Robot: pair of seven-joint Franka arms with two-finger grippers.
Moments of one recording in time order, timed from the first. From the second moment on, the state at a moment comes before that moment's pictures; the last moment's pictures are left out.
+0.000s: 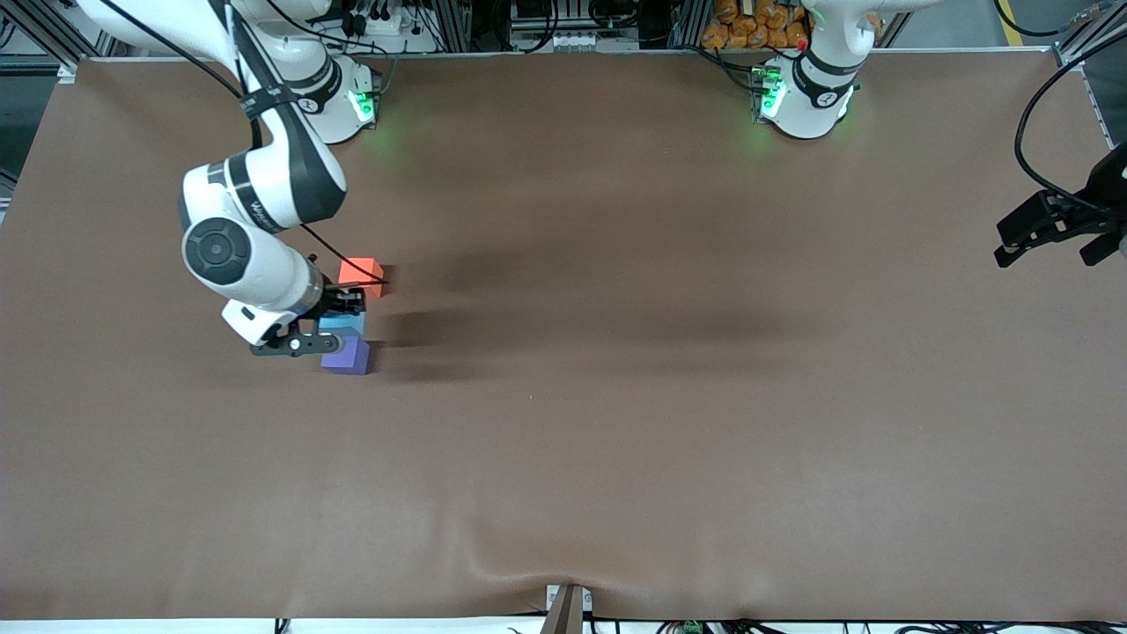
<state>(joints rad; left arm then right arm) 0.01 -0.02 -0.03 -1.59 0.02 1.72 -0.02 -0.01 0.24 0.27 -2.00 -0.07 2.04 0.25</state>
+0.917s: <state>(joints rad) 0.01 -0.02 -0.03 -1.59 0.02 1.72 -0.02 -0.08 0.23 0.27 -2.16 -0.04 2.20 0.19</state>
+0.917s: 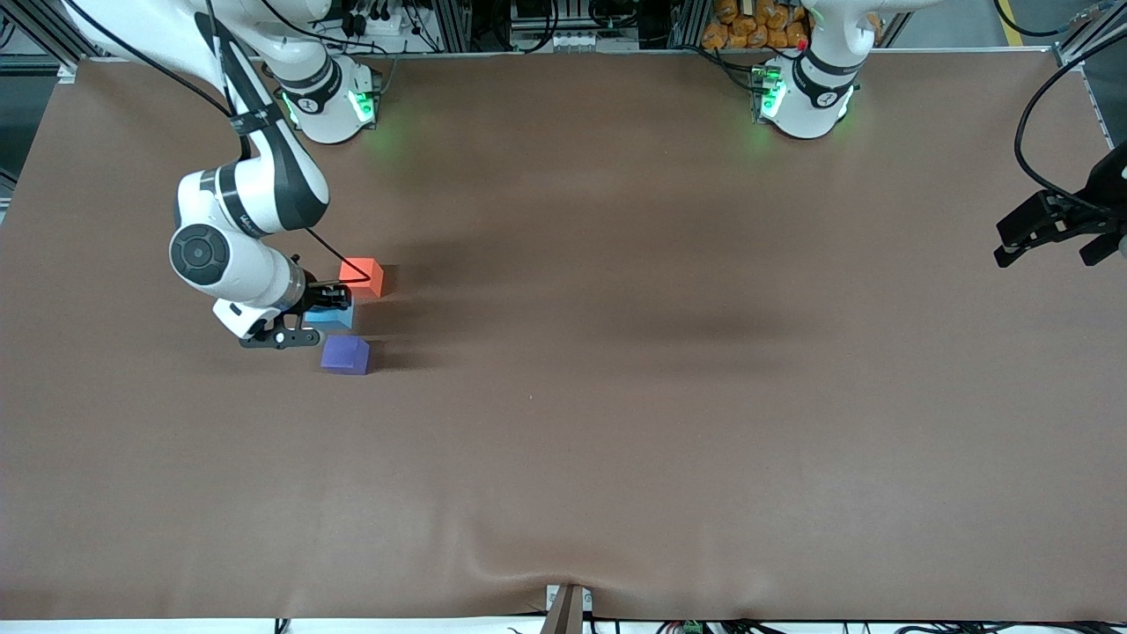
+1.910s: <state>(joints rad) 0.01 -0.01 -0.03 -1.59 0.02 1.72 -0.02 -0.08 0.24 0.28 -2.21 -0.04 2.27 0.18</state>
